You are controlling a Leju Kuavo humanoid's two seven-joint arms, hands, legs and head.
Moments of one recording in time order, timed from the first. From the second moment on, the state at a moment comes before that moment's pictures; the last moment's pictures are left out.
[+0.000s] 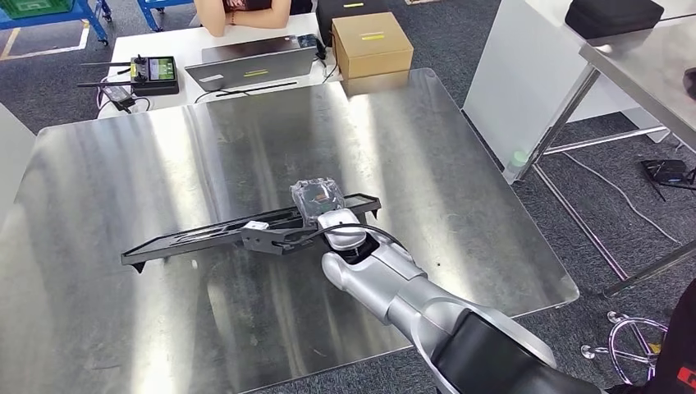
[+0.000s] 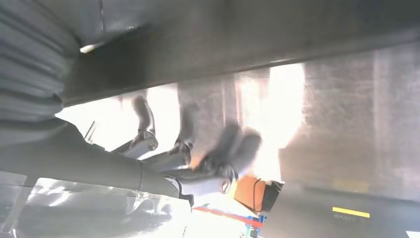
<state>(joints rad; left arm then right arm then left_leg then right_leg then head) -0.10 -0.12 0.22 -0.18 -0.45 0.24 -0.07 -0.86 0.24 0.89 -0.25 0.93 -0.02 0.24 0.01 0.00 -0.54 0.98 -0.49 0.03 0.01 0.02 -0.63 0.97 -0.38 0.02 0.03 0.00</state>
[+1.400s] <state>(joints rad) -0.08 -0.12 0.24 -0.18 -0.45 0.26 -0.09 -0.96 0.31 0.65 -0.53 0.86 -0.36 0.00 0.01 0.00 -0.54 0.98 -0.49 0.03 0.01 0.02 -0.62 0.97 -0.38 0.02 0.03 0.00</state>
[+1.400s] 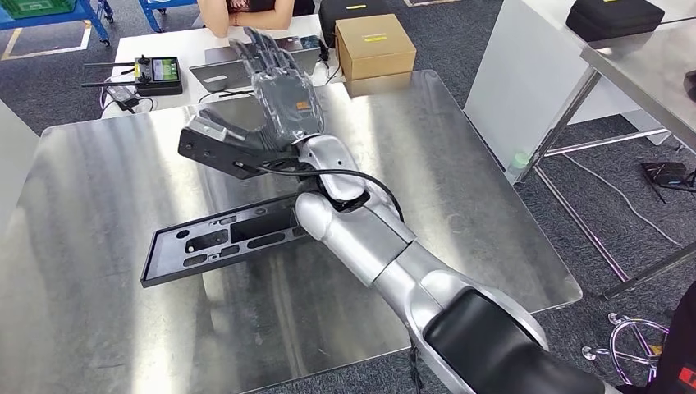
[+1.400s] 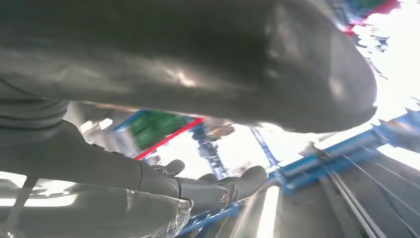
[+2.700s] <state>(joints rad) -0.10 -0.11 0.31 -0.19 -0.45 0.15 -0.18 -0.34 0.22 0.31 -1.58 -0.53 0.59 -0.38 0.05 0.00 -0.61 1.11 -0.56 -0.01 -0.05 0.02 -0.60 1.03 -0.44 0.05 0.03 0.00</state>
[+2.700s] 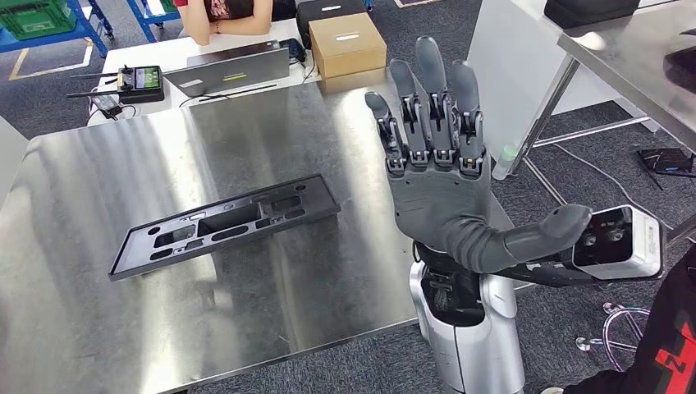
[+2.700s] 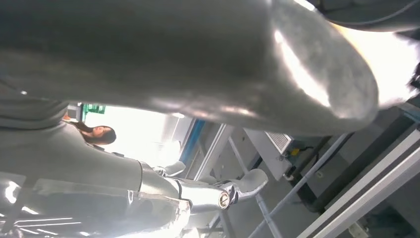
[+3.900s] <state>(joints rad) -0.09 -0.11 0.34 -0.20 -0.46 0.18 -0.19 -0.12 0.11 0.30 -1.51 -0.19 0.28 -0.51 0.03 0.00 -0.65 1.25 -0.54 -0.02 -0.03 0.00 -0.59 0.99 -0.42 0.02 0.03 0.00</state>
